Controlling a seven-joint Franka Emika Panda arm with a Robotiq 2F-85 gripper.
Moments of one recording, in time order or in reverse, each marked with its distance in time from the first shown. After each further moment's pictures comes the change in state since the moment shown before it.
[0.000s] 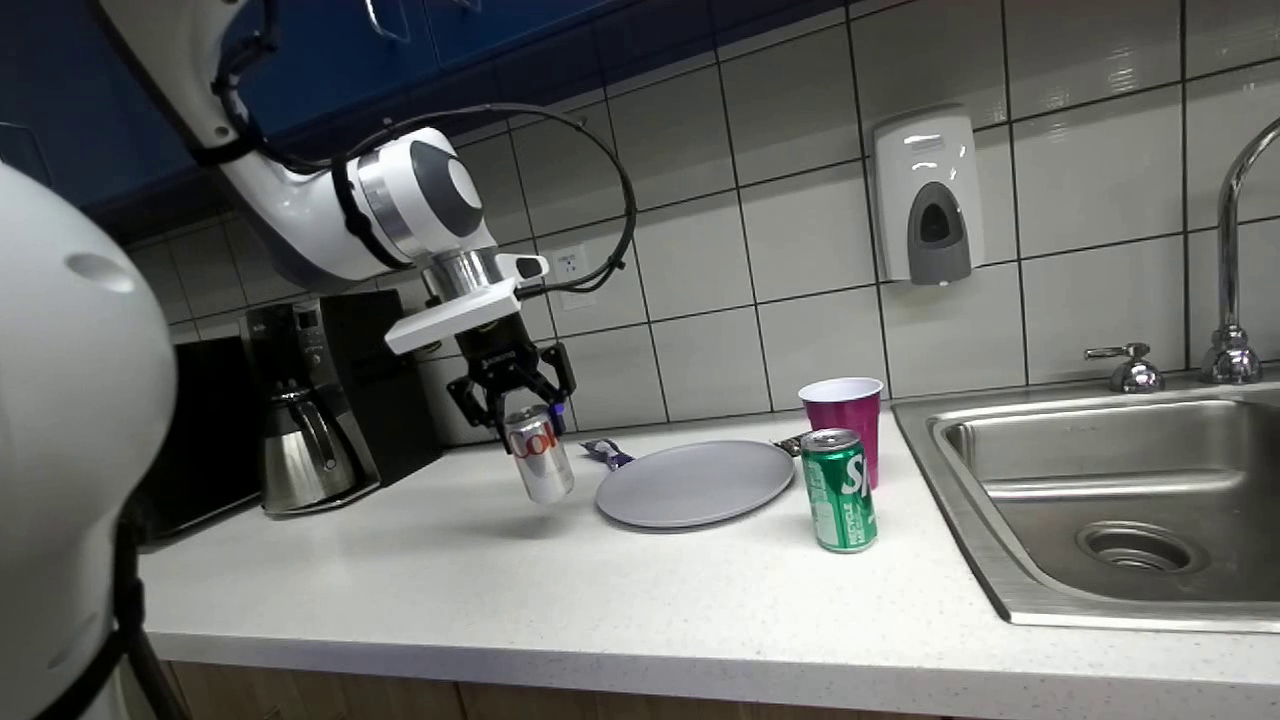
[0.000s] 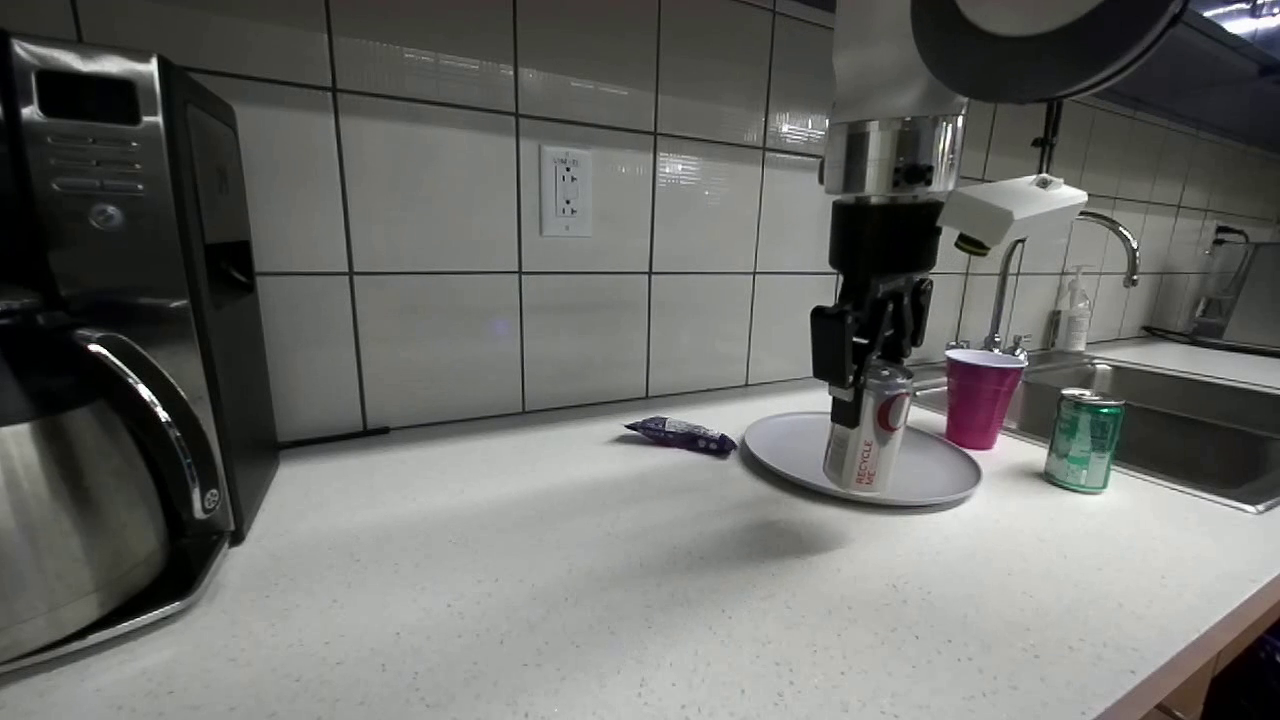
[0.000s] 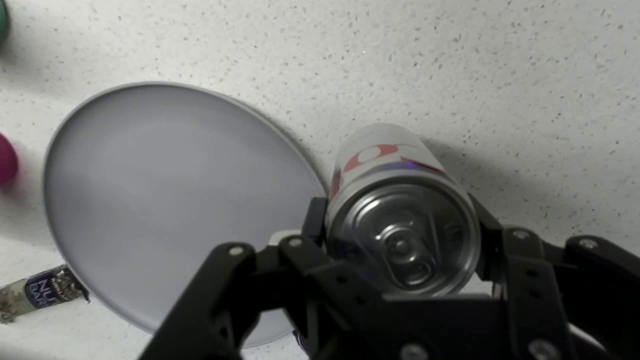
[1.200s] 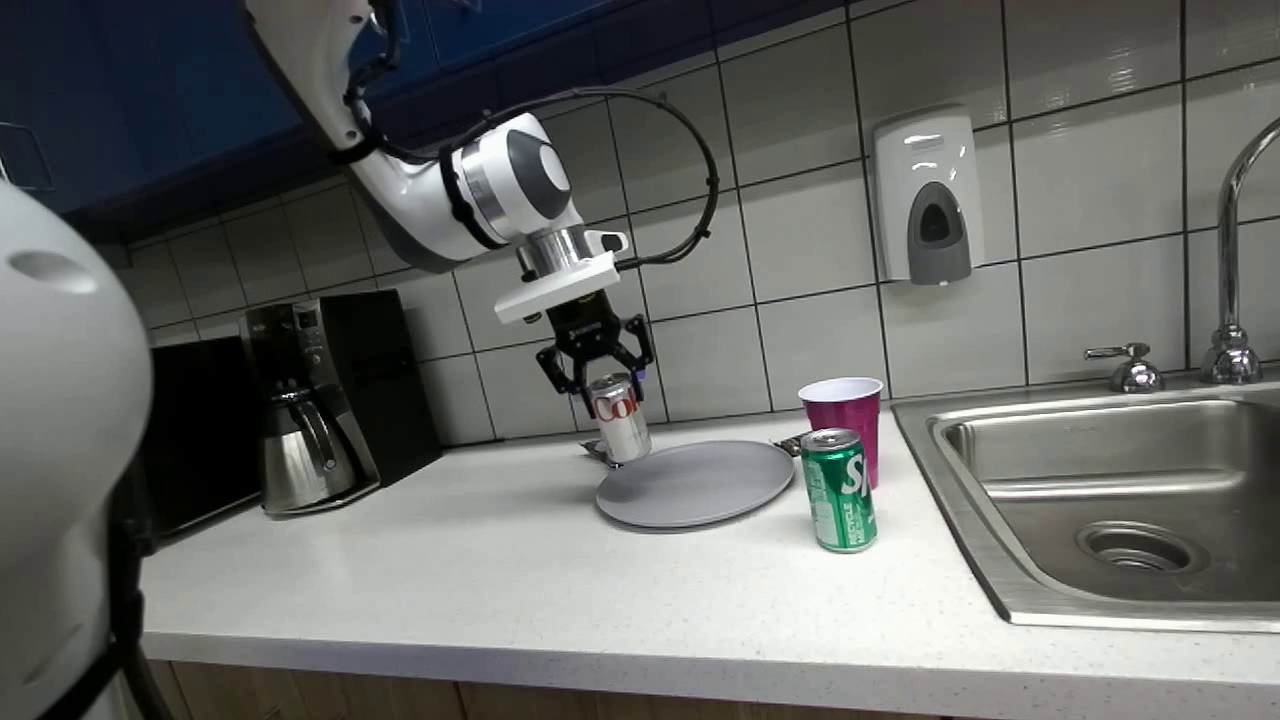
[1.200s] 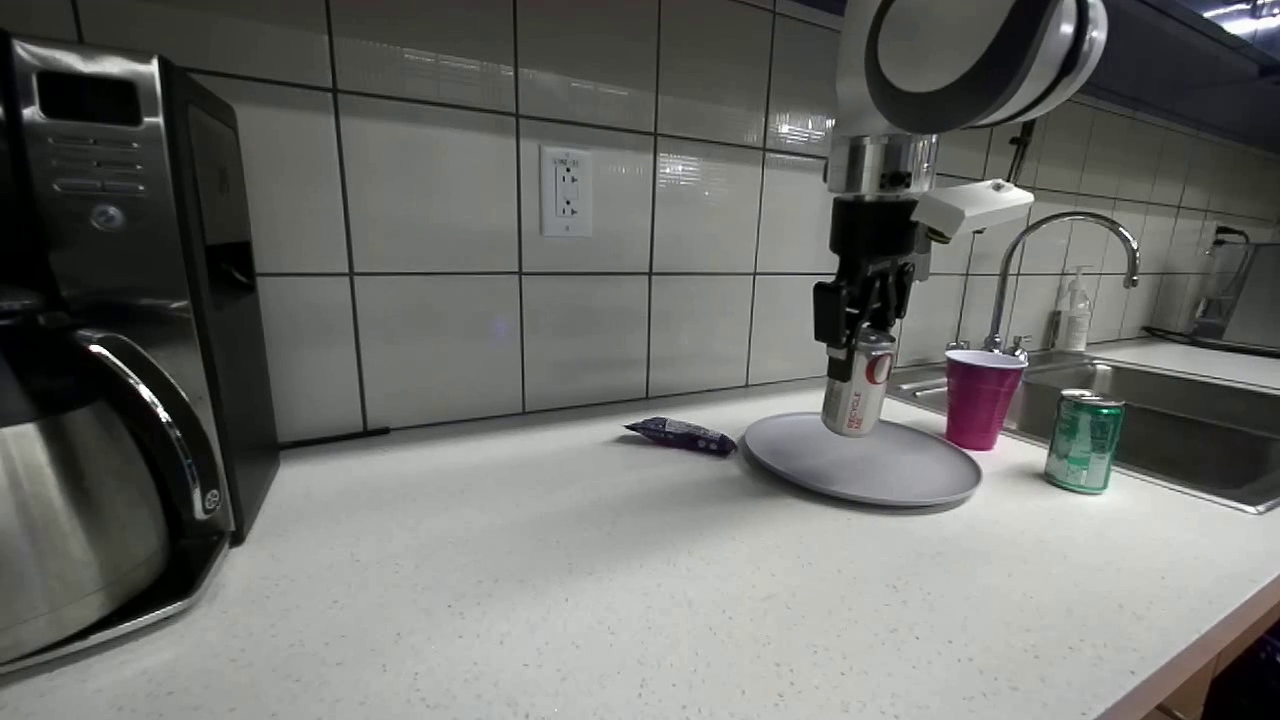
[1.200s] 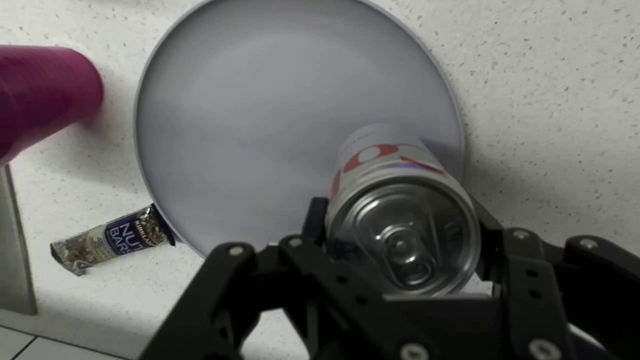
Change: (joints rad) arm -0.076 0.160 -0.090 0.214 0.004 0.000 -0.159
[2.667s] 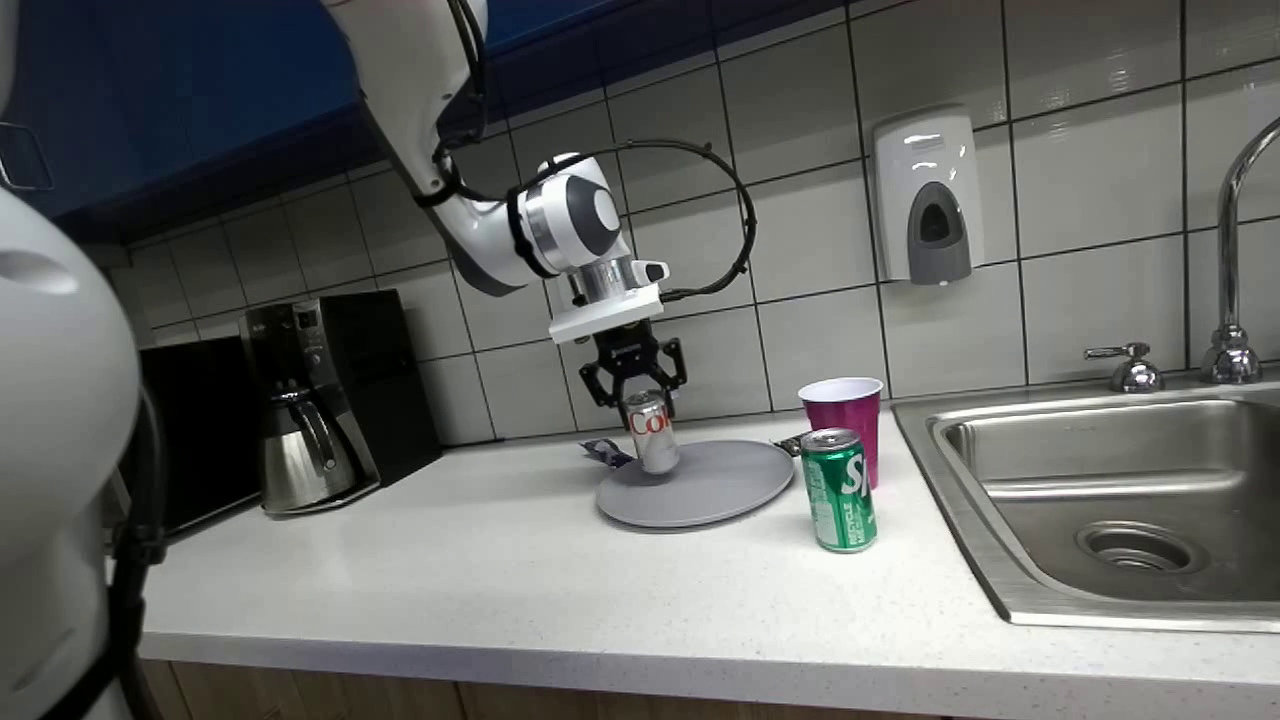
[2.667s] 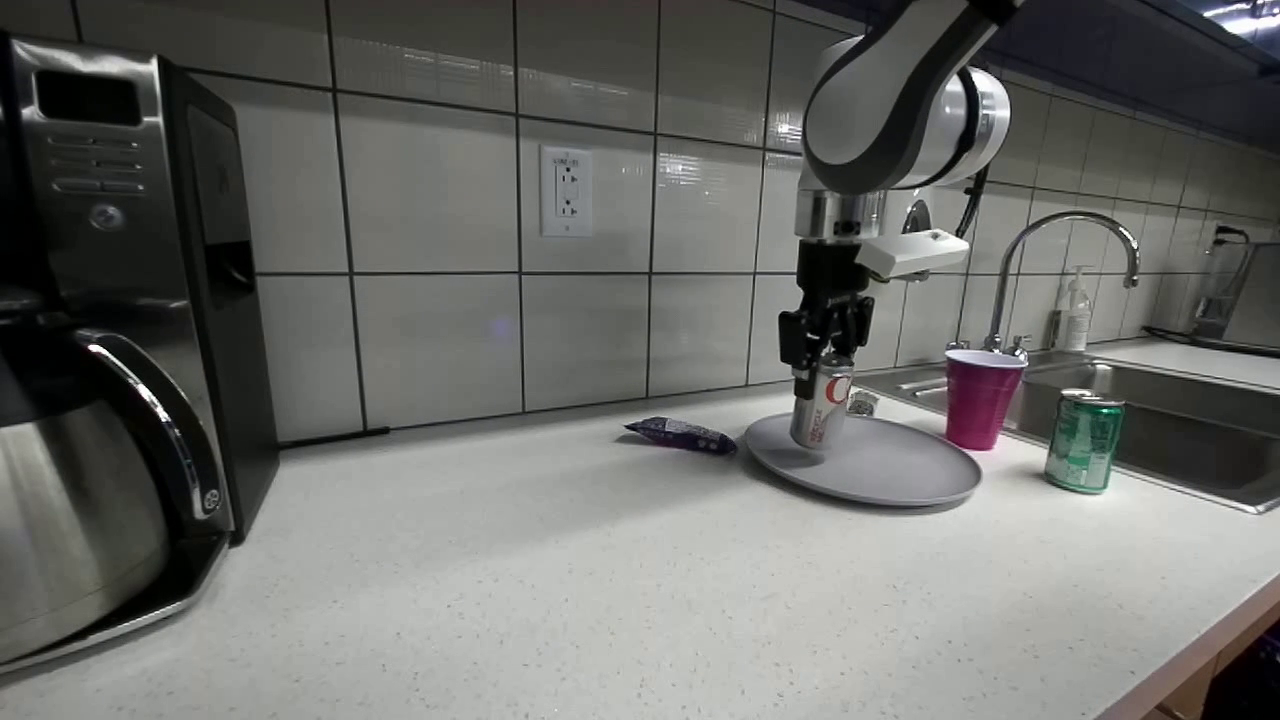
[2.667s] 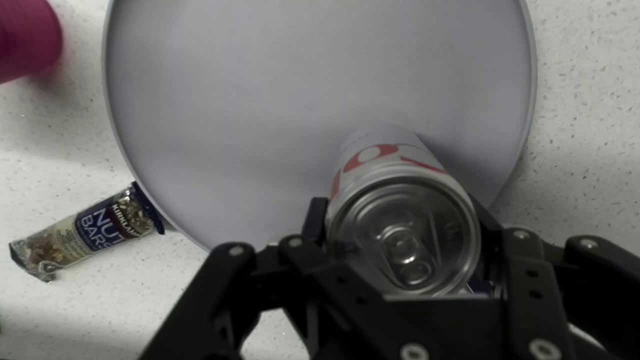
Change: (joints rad) arm -0.032 0.232 -0.010 0.220 0.078 -0.002 -0.057
